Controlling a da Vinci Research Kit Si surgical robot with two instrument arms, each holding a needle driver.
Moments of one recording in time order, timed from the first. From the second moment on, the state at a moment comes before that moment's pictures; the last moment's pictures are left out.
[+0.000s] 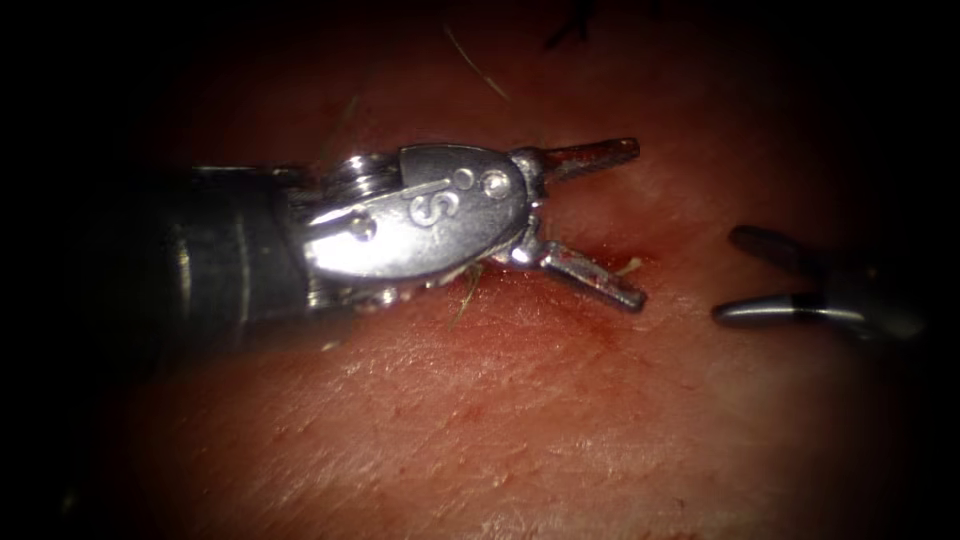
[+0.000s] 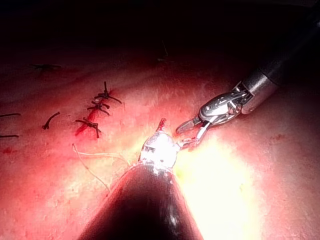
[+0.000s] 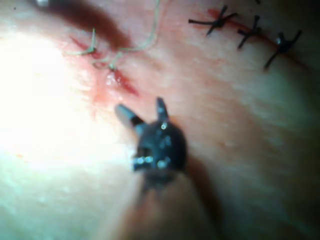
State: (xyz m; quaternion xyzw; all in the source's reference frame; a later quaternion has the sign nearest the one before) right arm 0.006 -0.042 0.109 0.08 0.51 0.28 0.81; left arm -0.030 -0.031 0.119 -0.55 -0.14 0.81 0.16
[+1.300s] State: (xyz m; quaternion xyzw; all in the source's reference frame) right arm 0.012 -0.044 0.111 0.05 0.52 0.26 0.81; left arm -0.032 -0.031 0.128 -0.48 -0.18 0.85 0.13
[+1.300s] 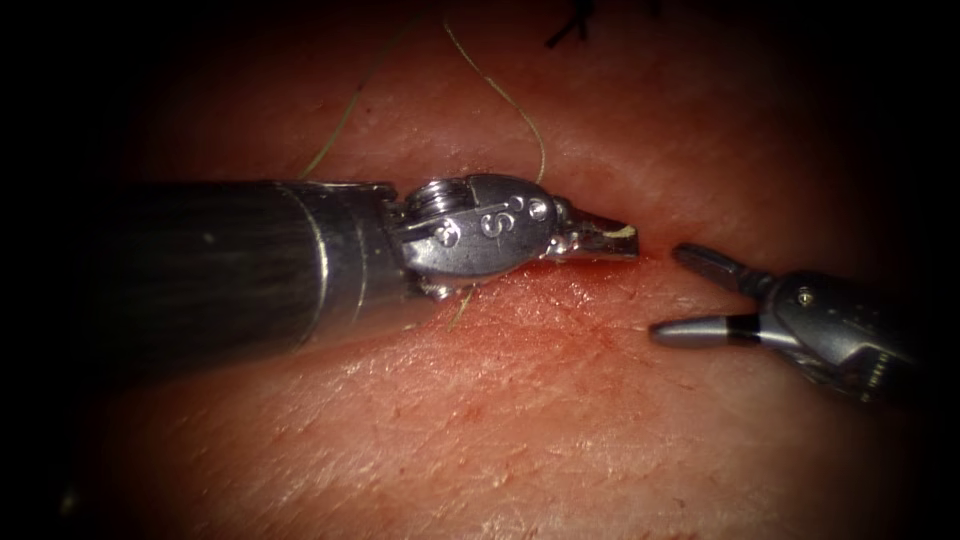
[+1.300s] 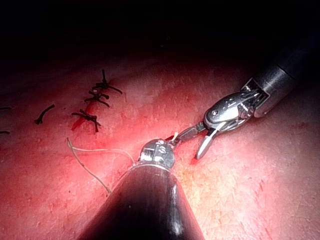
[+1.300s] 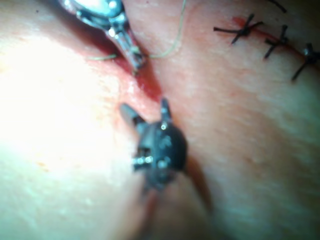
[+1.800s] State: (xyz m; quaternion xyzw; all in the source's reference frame) right arm 0.019 -0.044 0.112 0.00 0.57 0.25 0.78; left arm -0.030 -0.029 0.130 -0.48 -0.19 0.85 0.12
